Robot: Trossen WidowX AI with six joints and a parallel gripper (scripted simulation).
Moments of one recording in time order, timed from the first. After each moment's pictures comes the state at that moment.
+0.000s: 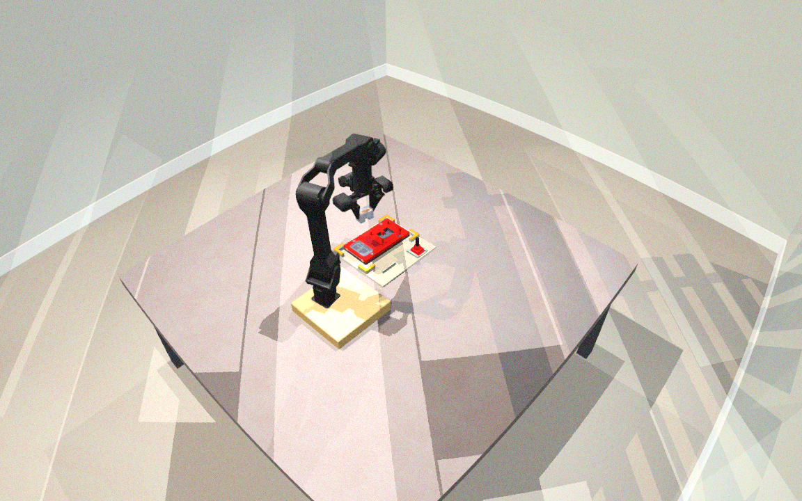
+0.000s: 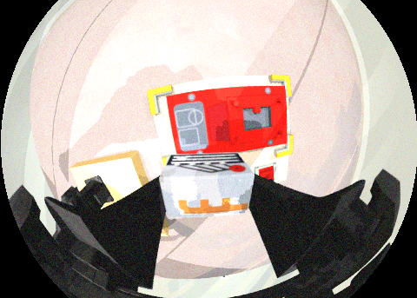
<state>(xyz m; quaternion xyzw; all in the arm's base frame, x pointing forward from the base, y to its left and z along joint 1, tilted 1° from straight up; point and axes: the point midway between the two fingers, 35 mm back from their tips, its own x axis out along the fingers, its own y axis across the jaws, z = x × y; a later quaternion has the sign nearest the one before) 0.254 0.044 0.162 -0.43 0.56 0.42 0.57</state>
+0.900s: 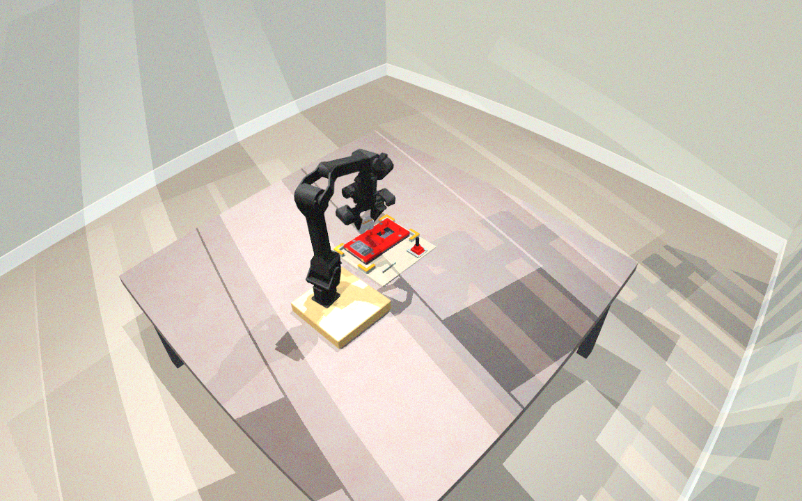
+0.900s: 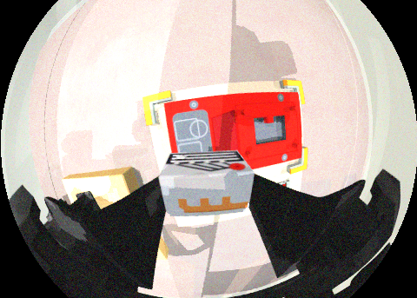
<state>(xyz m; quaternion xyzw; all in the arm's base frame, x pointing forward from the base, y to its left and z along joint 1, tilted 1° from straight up) 0.252 0.039 0.121 -0.40 0.53 0.45 0.60</state>
